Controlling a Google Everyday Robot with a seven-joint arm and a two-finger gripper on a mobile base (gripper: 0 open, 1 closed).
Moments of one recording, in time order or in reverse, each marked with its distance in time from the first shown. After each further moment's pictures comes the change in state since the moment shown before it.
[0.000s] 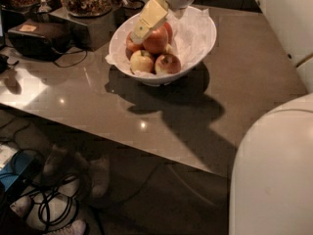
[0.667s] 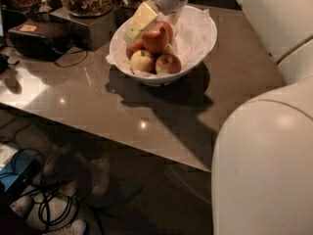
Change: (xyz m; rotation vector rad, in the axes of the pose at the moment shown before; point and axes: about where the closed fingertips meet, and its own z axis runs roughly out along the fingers) arm -0.012 -0.005 0.023 -0.007 0.021 0.094
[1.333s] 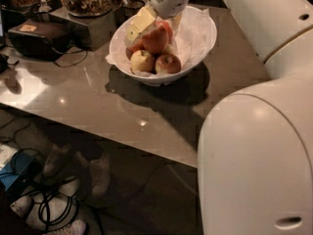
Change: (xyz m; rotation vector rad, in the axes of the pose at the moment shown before) arm -0.001 -0.015 0.021 0.010 0.038 0.075
